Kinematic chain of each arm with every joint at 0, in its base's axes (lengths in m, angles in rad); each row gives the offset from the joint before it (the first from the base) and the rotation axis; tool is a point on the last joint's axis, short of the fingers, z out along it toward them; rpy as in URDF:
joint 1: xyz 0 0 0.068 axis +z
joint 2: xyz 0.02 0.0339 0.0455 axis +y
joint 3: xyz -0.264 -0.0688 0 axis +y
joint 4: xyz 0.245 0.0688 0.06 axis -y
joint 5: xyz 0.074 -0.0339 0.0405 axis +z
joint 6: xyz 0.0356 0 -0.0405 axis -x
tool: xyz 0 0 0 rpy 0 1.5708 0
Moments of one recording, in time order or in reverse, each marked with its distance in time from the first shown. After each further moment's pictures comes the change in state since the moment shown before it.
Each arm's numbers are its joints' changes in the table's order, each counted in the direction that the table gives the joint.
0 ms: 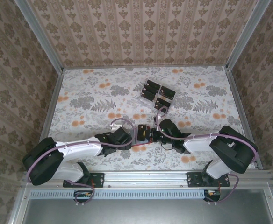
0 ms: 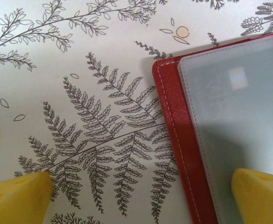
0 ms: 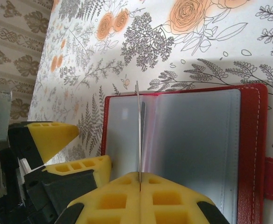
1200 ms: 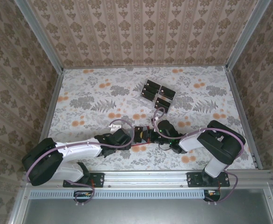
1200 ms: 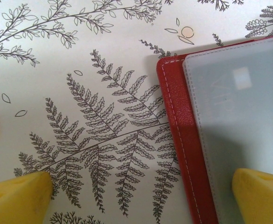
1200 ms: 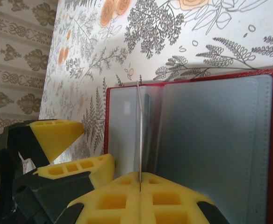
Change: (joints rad) left arm -0.005 -0.009 0.020 0.022 0.012 0.025; right arm 0.000 0.145 0.000 0.157 0.077 -0.048
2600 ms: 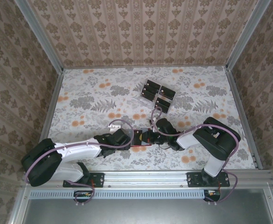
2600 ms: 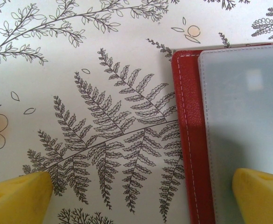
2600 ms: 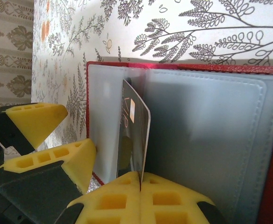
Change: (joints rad) left arm 0.000 -0.011 0.004 -0.014 0.008 0.000; right arm -0.027 0.069 -0.051 -0.086 0.124 -0.005
